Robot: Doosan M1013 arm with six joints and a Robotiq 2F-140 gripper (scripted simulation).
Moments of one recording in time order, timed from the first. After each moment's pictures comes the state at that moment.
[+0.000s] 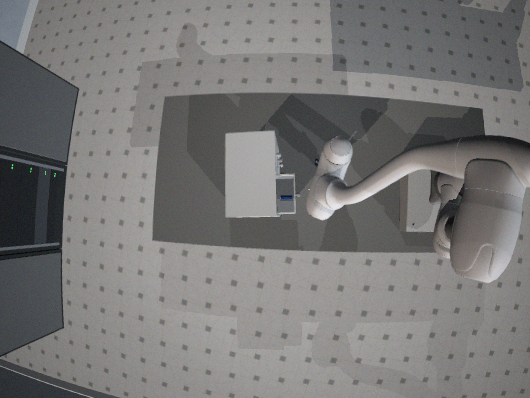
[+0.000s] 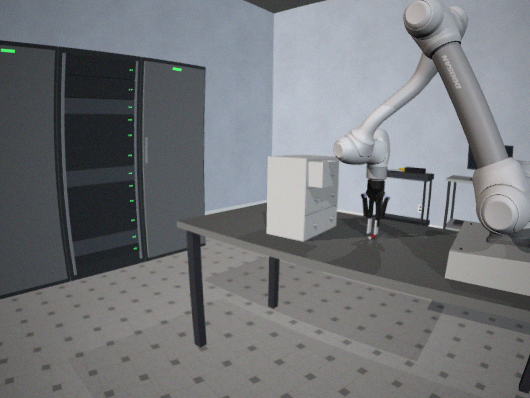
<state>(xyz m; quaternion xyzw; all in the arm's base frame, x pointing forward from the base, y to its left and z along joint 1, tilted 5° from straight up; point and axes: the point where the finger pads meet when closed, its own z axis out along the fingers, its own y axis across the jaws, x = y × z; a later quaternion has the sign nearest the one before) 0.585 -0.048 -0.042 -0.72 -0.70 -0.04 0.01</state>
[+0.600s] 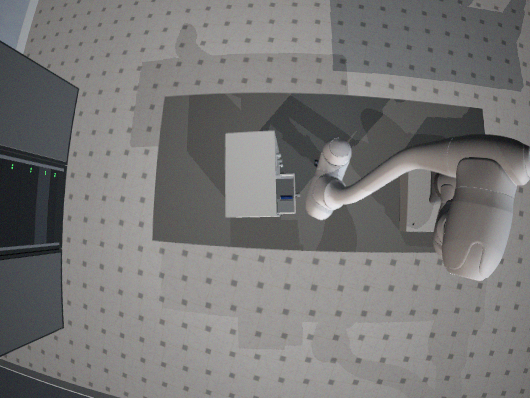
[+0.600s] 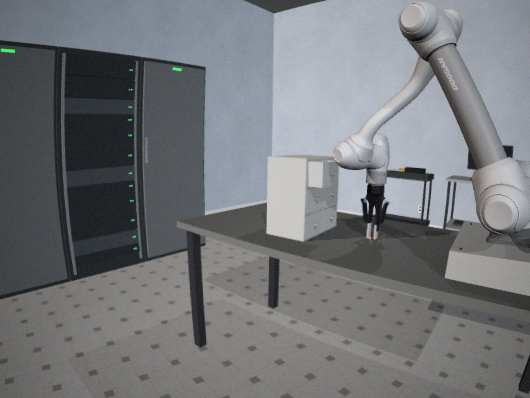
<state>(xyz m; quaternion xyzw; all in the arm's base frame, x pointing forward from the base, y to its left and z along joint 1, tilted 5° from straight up) 0.586 -0.046 -0.062 -0.72 -0.70 -0.04 0.01</state>
